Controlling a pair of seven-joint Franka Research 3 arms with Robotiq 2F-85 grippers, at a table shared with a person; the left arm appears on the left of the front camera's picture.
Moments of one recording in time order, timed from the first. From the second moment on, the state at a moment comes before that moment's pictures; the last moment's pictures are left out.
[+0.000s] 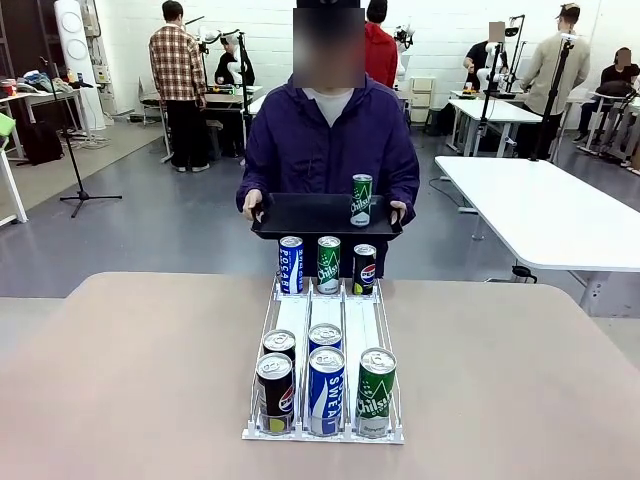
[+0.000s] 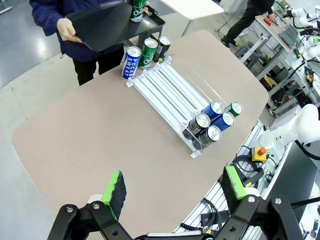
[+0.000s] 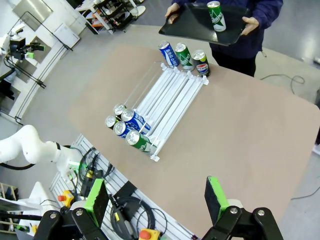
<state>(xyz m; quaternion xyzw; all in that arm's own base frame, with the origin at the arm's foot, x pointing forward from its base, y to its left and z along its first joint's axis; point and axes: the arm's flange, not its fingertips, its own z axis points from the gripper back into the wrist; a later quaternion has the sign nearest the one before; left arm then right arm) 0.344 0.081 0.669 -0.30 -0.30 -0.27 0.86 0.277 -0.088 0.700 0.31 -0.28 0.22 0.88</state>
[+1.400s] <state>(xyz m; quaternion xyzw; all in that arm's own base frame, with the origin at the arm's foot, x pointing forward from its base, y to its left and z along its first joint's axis) 0.349 -0.277 0.603 -0.06 -0.09 -0.13 0.99 0.277 -0.088 0.699 0.31 -0.28 0.22 0.88</state>
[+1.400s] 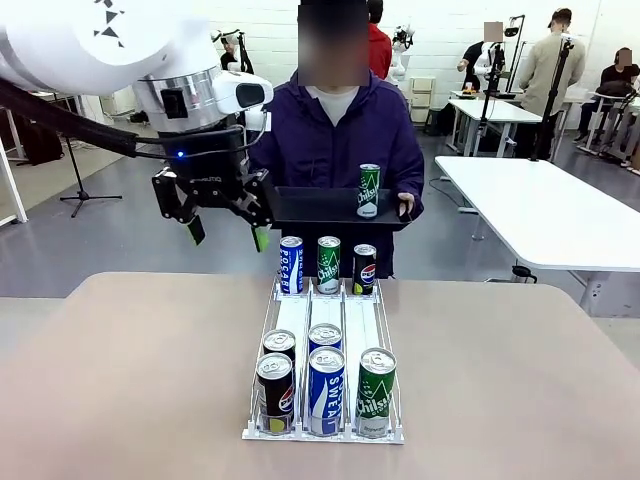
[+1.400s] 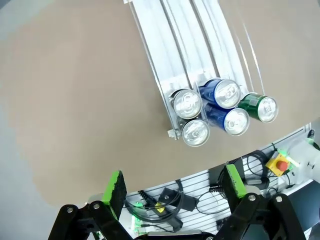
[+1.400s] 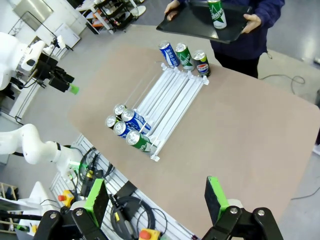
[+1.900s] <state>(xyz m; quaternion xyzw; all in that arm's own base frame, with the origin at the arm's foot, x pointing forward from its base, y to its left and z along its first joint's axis) 0.349 -0.276 0.603 -0.06 -0.09 -0.13 0.99 0.277 -0.088 0.699 0.31 -0.28 0.22 0.88</state>
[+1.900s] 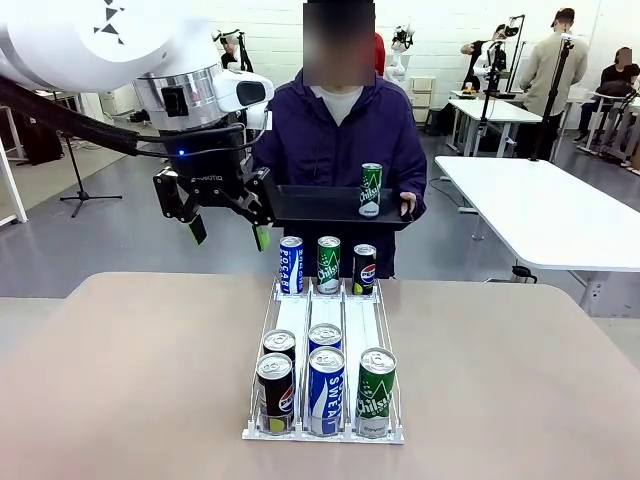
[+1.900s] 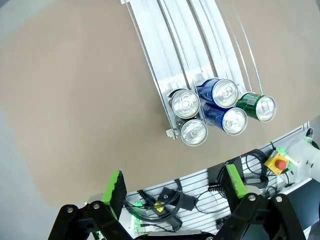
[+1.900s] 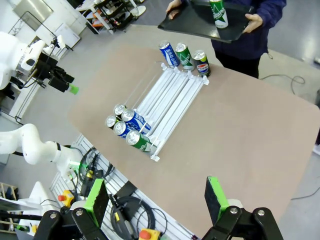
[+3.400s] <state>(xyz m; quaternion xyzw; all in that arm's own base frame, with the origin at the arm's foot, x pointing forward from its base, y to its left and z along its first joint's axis) 0.358 -0.394 0.496 -0.04 -0.01 -0.08 1.00 0.277 -0.088 0.699 0.31 -0.28 0.22 0.88</state>
